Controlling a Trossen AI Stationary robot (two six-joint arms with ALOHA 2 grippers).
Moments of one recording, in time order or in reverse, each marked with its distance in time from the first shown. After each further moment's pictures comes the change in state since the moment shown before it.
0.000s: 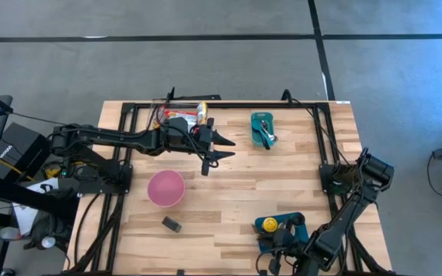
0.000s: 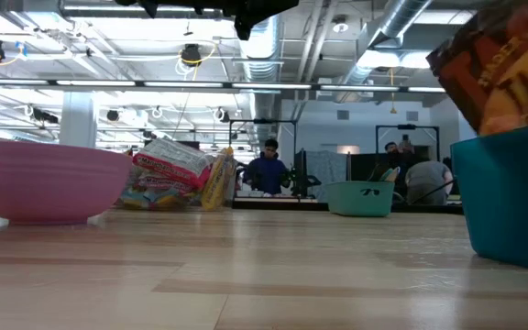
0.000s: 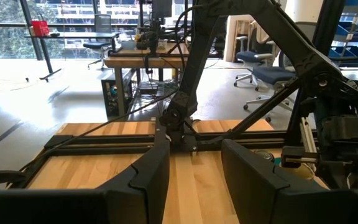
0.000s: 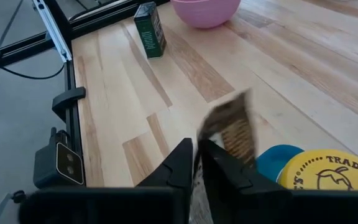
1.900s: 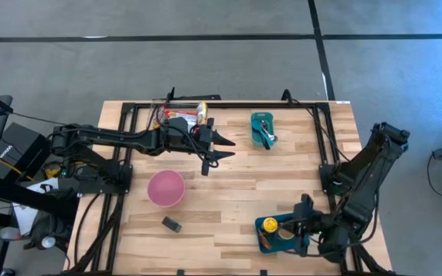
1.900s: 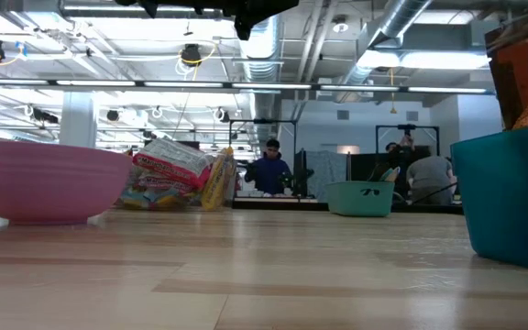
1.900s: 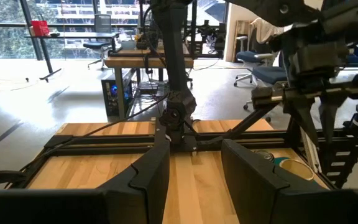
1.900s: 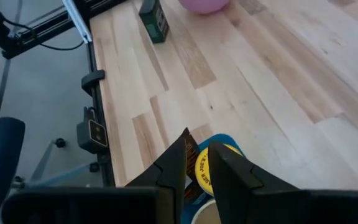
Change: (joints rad) left arm 0.000 0.000 0.000 0.000 0.000 0.000; right arm -0.001 -0.435 0.000 -0.400 -0.250 -0.021
